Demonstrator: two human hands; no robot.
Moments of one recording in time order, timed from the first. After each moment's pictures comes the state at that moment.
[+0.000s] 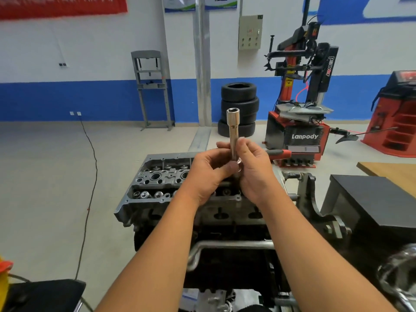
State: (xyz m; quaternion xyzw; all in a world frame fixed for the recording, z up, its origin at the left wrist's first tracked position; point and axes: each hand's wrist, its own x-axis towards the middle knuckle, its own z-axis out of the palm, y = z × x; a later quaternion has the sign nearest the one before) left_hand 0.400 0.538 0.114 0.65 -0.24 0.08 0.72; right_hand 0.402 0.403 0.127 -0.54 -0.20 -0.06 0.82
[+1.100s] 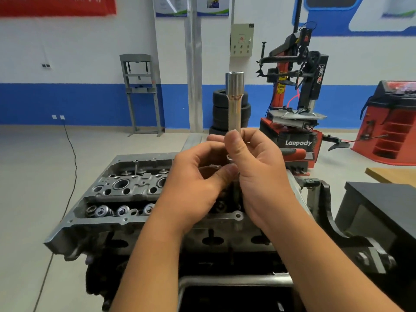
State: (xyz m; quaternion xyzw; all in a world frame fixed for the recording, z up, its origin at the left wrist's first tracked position) left_hand 0.411 0.539 0.098 0.72 -0.26 0.18 0.61; right_hand 0.419 0.406 0.110 -0.56 -0.24 -0.16 0.77
